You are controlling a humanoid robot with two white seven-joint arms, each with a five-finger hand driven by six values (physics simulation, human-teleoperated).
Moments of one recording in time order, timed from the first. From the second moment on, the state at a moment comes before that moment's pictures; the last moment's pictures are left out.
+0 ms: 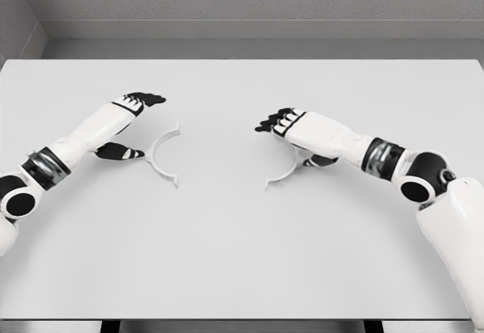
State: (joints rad) left arm -0.39 0.59 -0.47 -1.19 -0.45 -0.61 0.00; right arm -0.39 -0.37 0.32 -1.44 0.77 -0.61 0.47
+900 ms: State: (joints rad) left arm -0.41 0.56 -0.48 -1.16 -0.48 -0.61 0.00; right arm -0.41 -0.35 0.31 -1.40 0.79 -0.61 0.49
